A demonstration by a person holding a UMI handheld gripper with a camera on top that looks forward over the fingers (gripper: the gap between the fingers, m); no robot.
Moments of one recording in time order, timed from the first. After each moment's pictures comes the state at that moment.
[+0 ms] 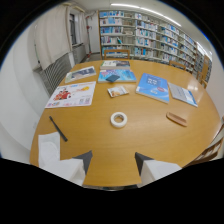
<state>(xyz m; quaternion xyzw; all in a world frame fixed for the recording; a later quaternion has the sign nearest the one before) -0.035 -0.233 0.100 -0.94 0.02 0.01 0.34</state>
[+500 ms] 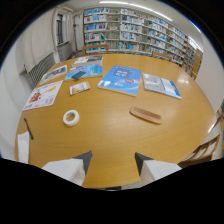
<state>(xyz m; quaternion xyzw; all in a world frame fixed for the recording) 0.146 -0.237 0.075 -0.95 0.06 -0.03 0.32</state>
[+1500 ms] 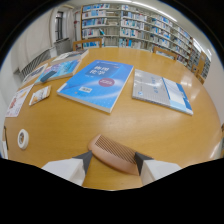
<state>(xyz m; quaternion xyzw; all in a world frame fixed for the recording) 0.294 -0.085 -0.022 -0.95 0.04 -0.03 0.31</state>
